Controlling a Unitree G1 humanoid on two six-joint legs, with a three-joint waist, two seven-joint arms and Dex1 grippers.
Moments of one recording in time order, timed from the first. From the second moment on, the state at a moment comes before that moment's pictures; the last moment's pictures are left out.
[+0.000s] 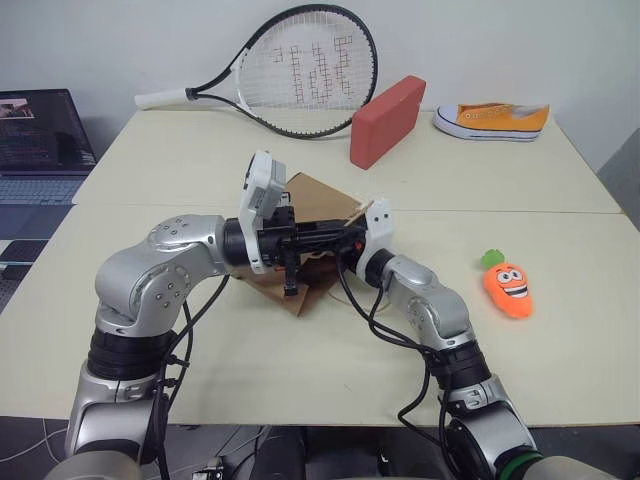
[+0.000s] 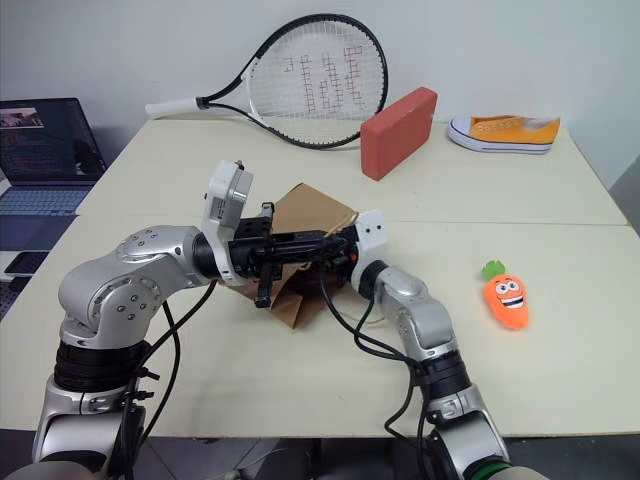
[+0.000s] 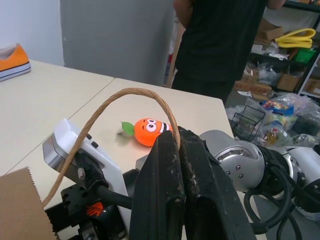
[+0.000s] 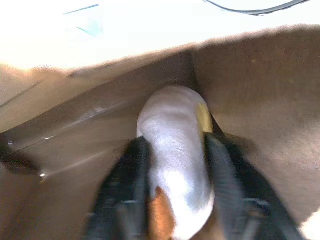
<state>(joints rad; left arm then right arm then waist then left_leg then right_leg) -0.62 0.59 0.01 -0.30 -0.82 0.81 -0.97 -0.56 0.04 0.14 0.09 0.23 0.52 0.30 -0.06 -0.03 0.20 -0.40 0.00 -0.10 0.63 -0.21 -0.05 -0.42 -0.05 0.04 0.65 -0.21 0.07</state>
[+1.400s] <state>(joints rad) -0.58 0.53 -0.01 -0.24 -0.70 0.70 -0.96 0.21 -0.86 -0.30 -0.30 0.14 0.21 0.80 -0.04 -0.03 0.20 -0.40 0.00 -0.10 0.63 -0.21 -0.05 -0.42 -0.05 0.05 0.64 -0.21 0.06</state>
